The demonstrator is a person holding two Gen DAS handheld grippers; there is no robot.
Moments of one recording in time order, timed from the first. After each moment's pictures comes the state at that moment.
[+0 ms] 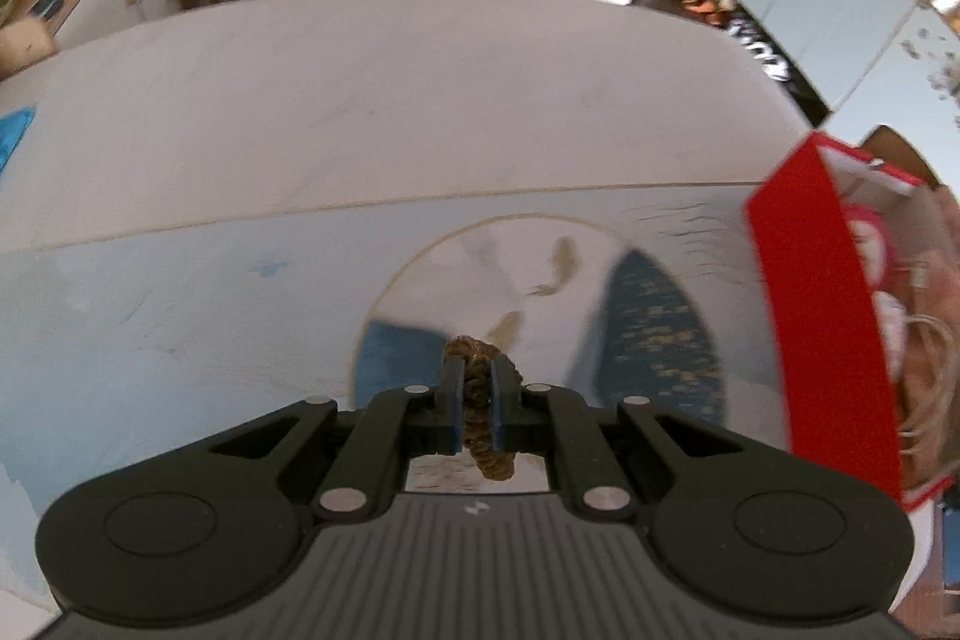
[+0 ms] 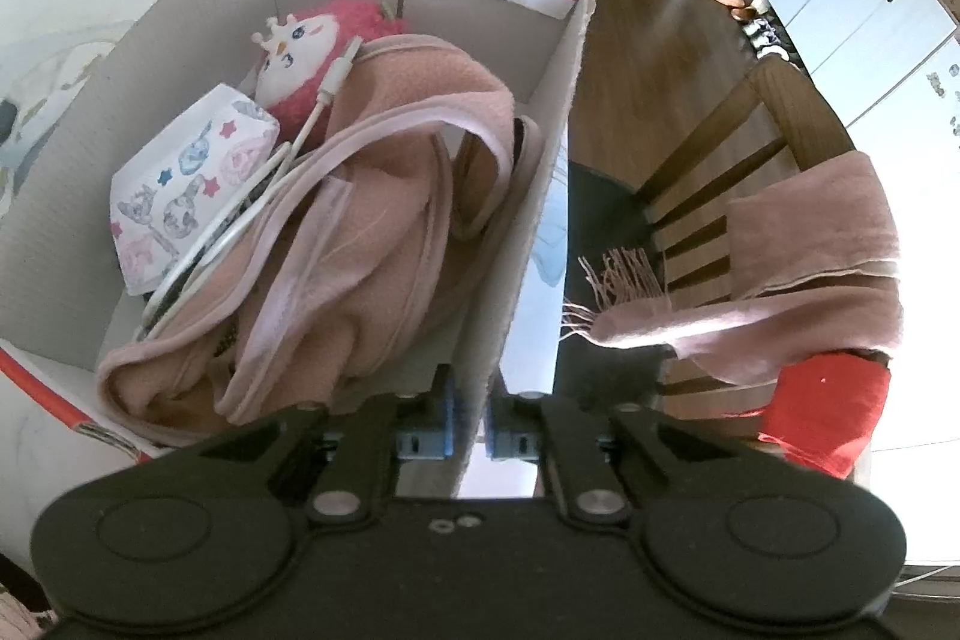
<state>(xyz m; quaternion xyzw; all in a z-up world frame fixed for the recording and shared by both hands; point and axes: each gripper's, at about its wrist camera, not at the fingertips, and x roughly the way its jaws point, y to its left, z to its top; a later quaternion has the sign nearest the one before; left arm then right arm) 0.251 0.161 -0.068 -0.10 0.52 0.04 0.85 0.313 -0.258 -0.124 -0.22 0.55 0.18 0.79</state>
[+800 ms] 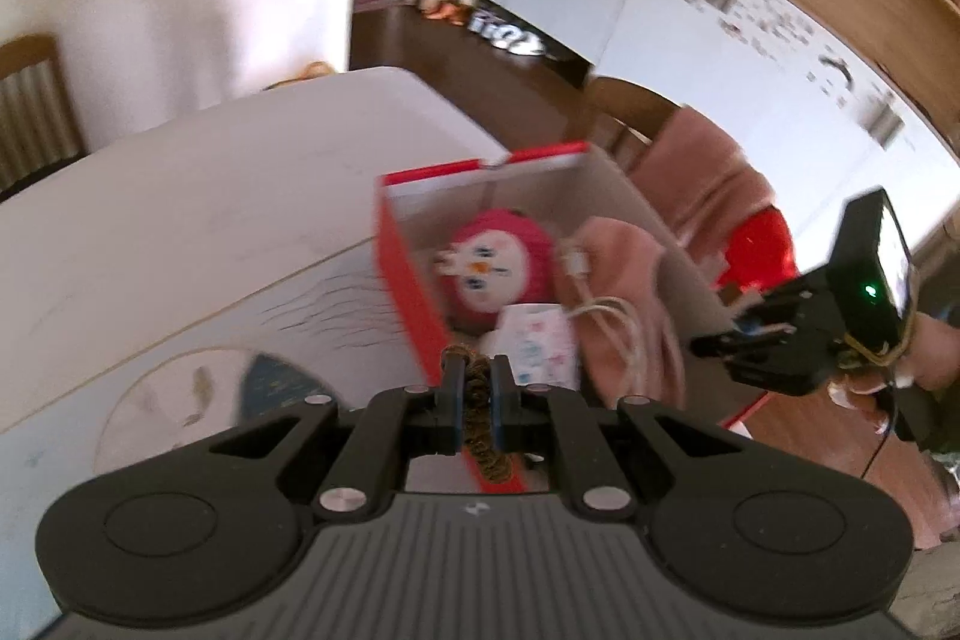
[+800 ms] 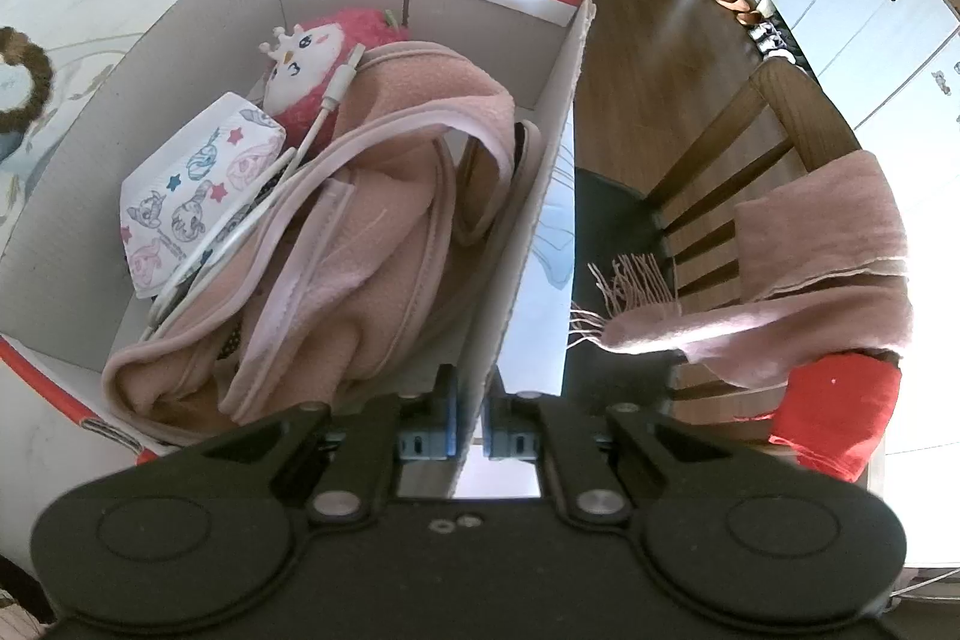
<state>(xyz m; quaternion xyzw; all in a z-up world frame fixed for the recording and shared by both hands) 0.271 -0.029 0.007 -0.01 0.47 -0.19 0.86 0.311 -0.261 -0.123 -0.21 0.54 0.19 0.79</state>
